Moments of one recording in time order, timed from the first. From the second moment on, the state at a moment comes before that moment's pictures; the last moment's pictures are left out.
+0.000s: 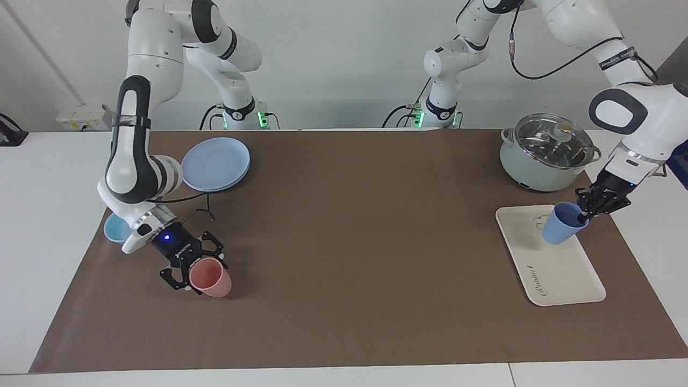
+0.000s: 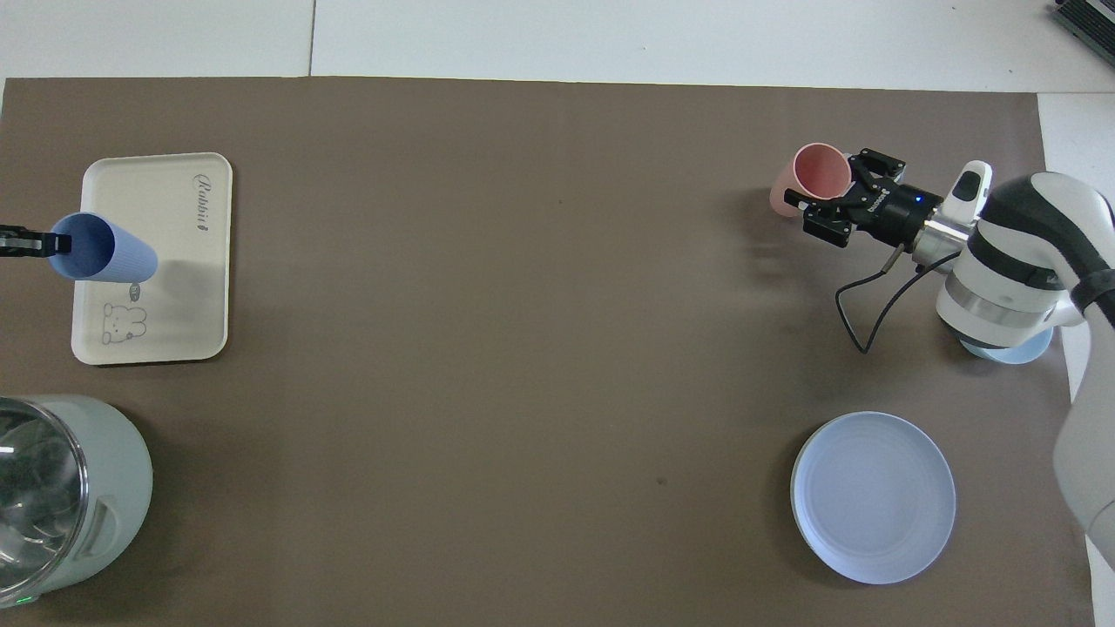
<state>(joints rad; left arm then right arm) 0.38 0.26 -0.10 -1.79 -0.21 2.21 0.57 -0.09 0.49 -0.02 -1.83 1.57 2.31 -2.03</state>
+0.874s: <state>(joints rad) 0.36 0.32 -0.11 -1.69 -0.26 2.17 0.50 -0.10 0.48 -0.02 -1.87 1.61 2.30 -2.14</state>
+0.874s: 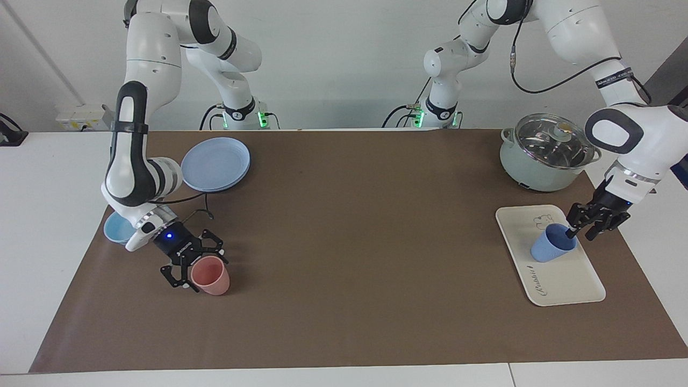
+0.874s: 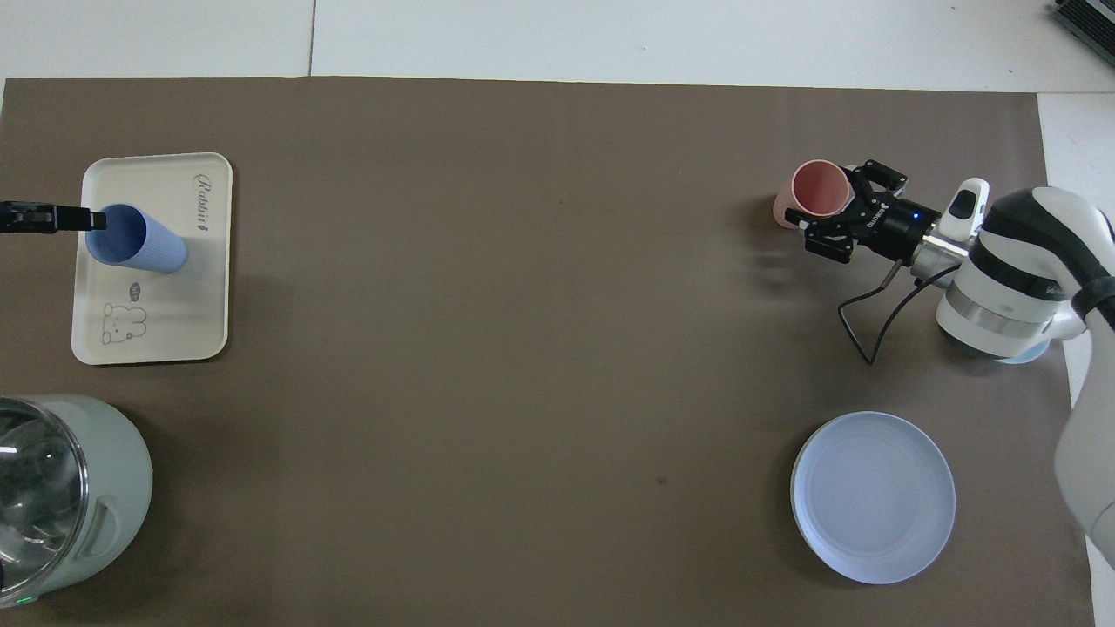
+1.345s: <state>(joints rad) 0.17 0.26 -0.12 -1.36 -0.06 1.60 0.18 -0.10 0.37 -0.02 -1.86 1.57 2.30 -2.07</state>
